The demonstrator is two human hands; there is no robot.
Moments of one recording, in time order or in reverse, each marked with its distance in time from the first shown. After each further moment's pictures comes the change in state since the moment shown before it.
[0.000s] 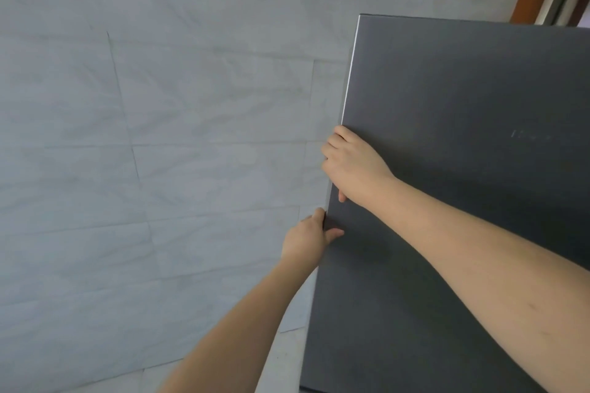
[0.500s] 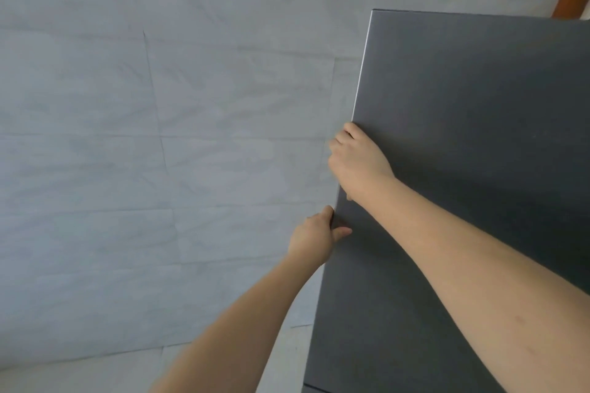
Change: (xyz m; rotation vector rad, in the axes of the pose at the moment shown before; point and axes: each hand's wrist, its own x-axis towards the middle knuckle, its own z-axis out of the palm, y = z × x) left_hand -0.020 0.007 -0.004 -0.064 0.018 -0.052; right_hand -0.006 -0.009 -0.015 0.085 0.038 0.052
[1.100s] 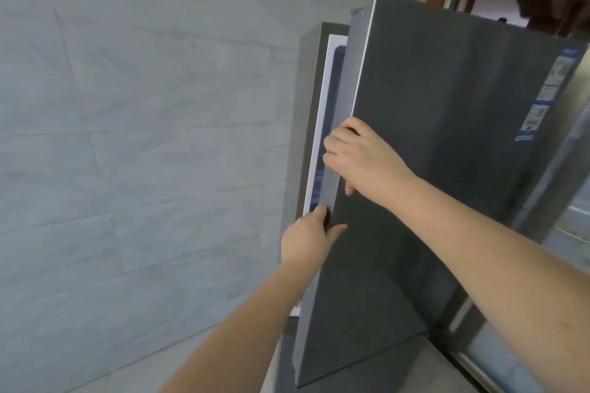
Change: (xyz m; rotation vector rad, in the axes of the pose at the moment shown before) left_hand -0.123 0.001 -0.016 -0.052 -0.014 0.296; right_hand -0.110 -0.038 -0.084 -0.064 -0.071 0.057
